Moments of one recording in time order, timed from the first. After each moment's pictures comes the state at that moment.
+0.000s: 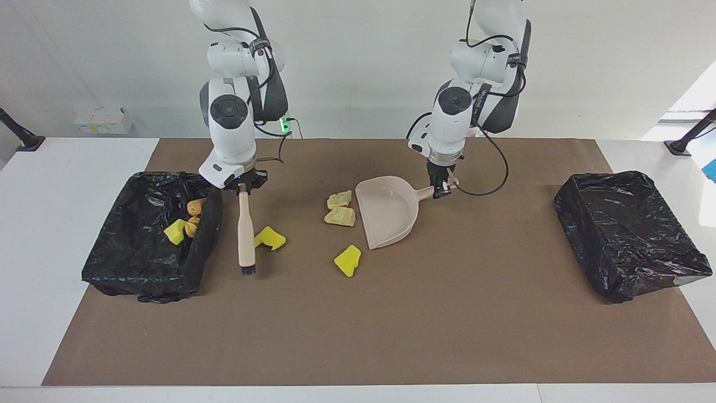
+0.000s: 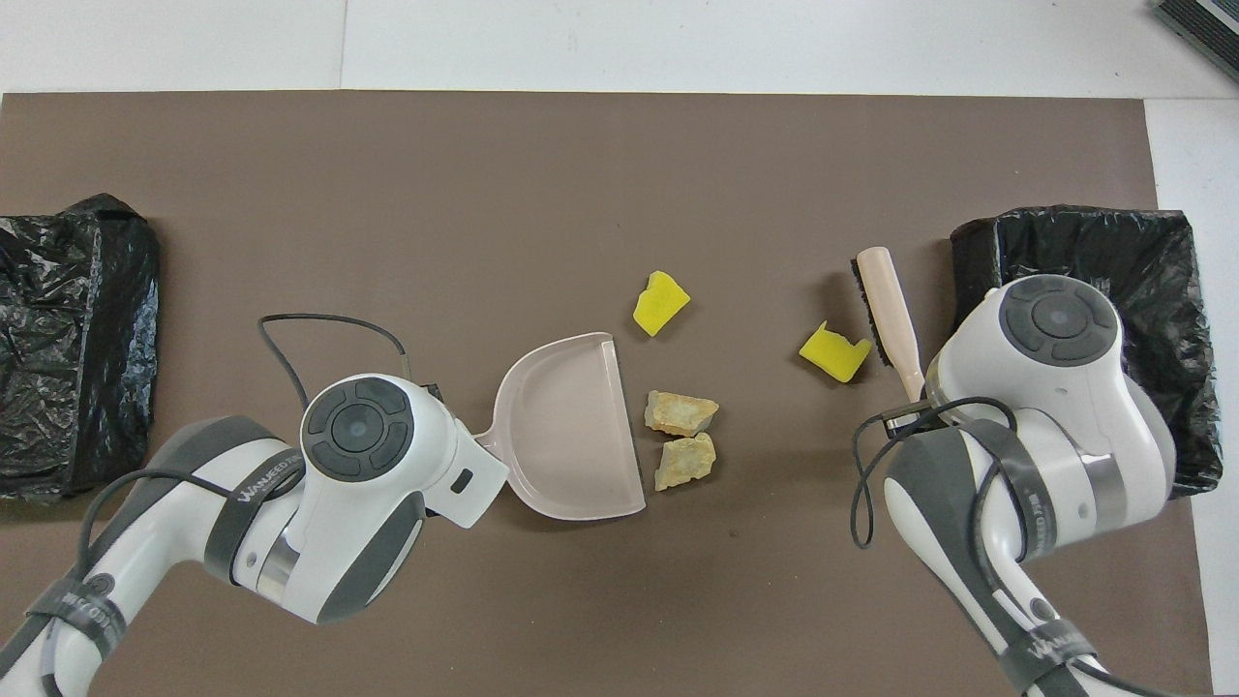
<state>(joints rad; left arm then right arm) -0.56 -0.02 0.03 -2.25 0.05 2.17 0.90 -0.01 0.01 0.17 -2.16 -0.19 1.94 0.04</state>
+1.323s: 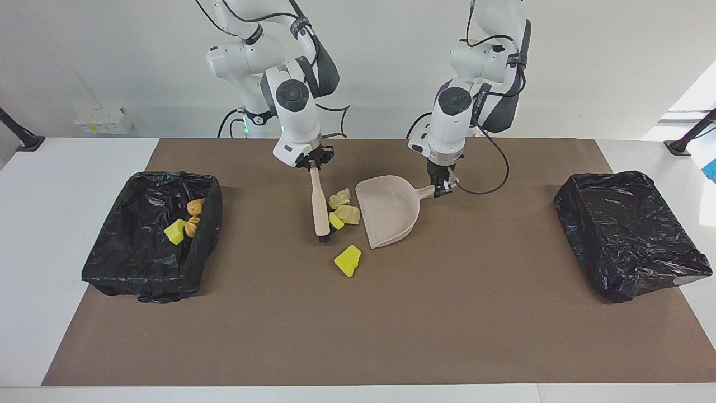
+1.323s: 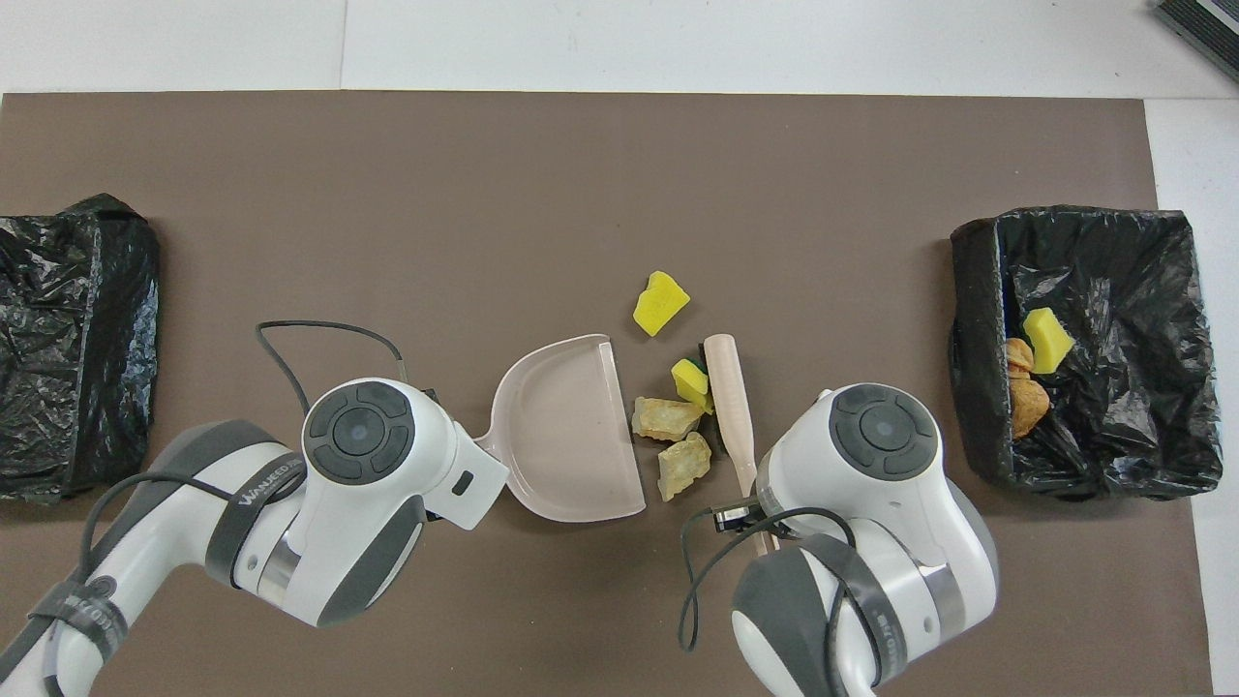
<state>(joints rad) -0.56 -0.02 0.02 -2.27 0.05 2.17 0.86 0.29 -0.07 0.20 -2.26 0.20 1.97 0.25</state>
